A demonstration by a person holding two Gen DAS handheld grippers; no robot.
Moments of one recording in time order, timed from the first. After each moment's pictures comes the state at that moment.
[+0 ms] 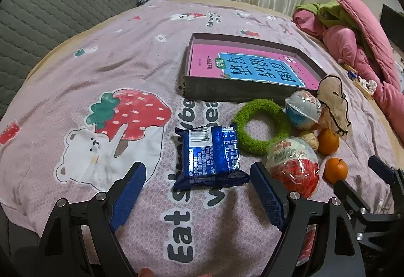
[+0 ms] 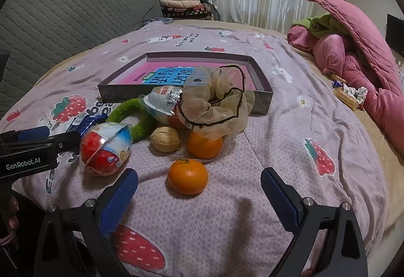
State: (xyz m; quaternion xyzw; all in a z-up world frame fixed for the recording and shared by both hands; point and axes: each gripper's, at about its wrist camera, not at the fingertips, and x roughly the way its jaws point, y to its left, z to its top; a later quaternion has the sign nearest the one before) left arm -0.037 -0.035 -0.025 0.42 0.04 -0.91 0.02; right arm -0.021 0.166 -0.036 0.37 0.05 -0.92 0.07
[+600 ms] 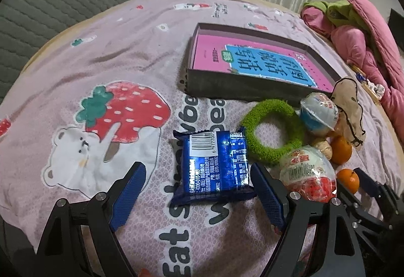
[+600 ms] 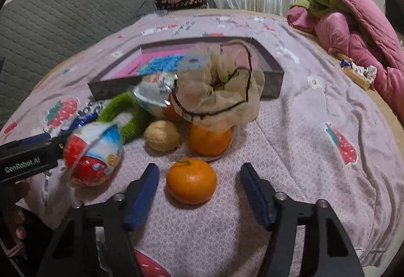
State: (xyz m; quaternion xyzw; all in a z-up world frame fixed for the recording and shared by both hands) left arm -0.065 -0.040 -0.041 0.45 0.06 -0.89 0.03; right arm -0.044 0.167 -0.061 0.41 0.00 -0.91 0.07
